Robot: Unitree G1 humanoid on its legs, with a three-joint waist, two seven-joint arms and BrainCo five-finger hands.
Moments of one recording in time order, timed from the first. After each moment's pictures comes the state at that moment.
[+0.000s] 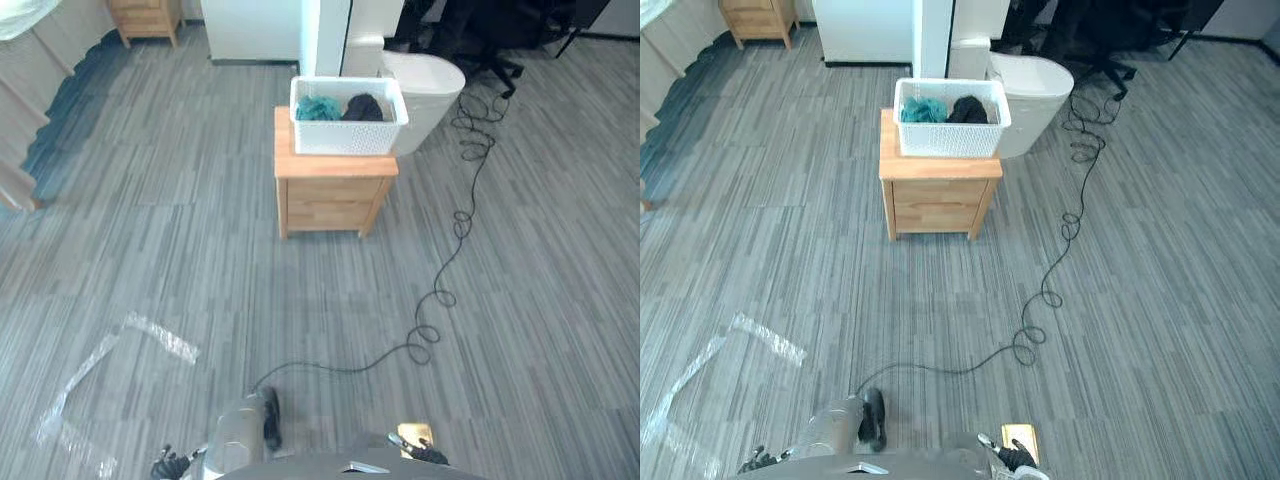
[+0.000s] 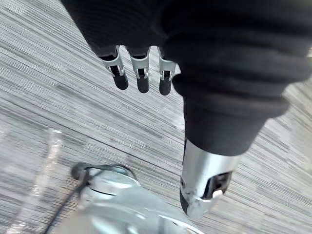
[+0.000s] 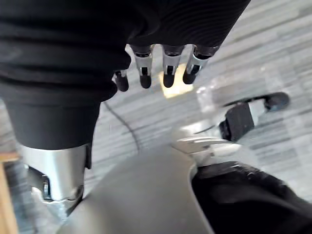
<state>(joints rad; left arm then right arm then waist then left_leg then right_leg) 0.21 0.08 0.29 1.02 -0.19 -0.10 0.04 0.08 -0.08 -0.31 1.13 0.00 -0.04 0.02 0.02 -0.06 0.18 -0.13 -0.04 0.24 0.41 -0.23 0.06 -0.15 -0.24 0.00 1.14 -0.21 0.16</state>
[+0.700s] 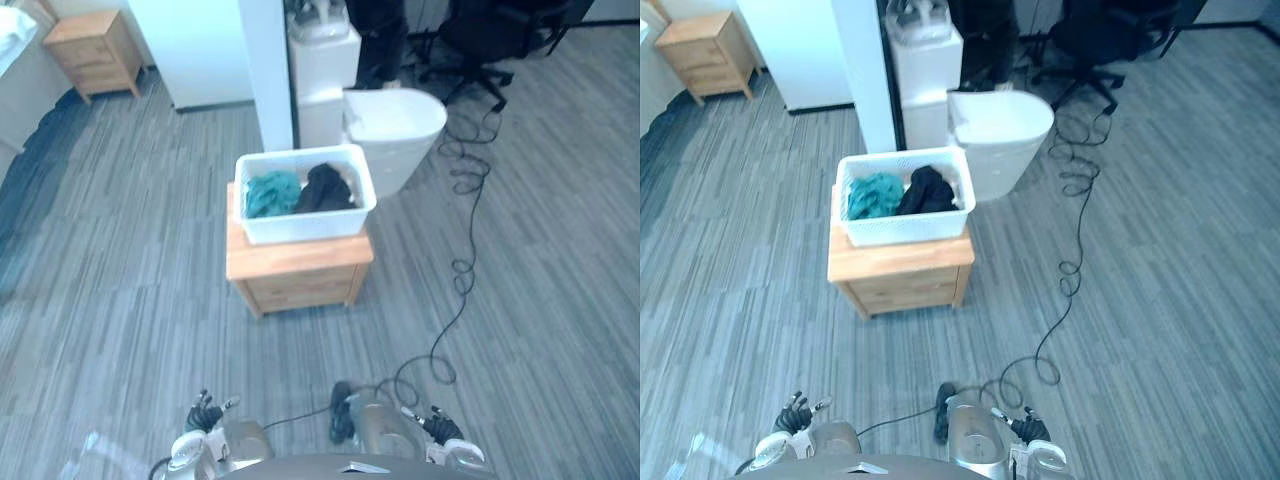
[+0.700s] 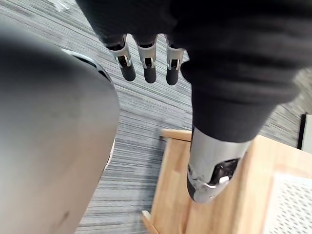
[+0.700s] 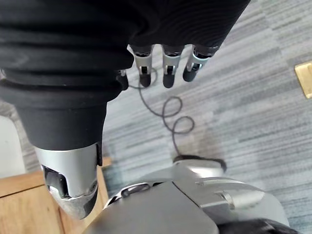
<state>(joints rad) 0.09 0.01 0.24 0.96 -0.17 -0.13 0.04 0.06 -0.13 -0.24 1.06 -0.01 -0.03 0.01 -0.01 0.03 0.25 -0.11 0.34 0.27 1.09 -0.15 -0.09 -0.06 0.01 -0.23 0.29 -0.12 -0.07</state>
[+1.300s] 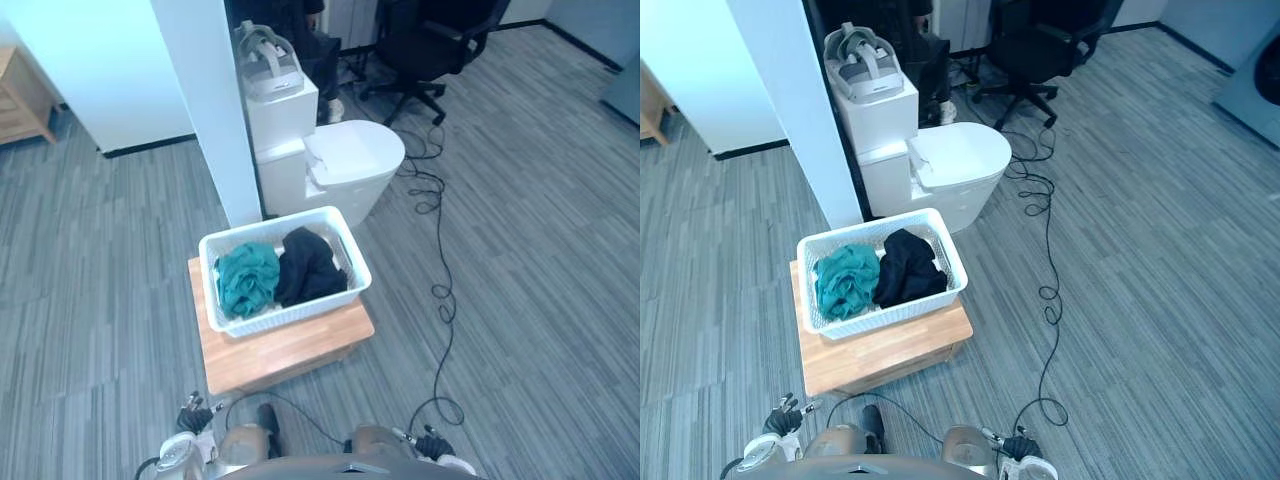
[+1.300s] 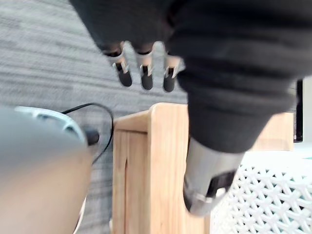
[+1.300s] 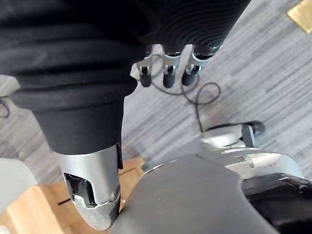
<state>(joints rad) 0.08 0.07 0.18 1.04 -0.19 -0.13 0.01 0.07 -0.10 -0.29 1.08 0.03 -0.04 0.01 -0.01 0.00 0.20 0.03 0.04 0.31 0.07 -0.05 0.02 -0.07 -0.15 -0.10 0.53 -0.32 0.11</state>
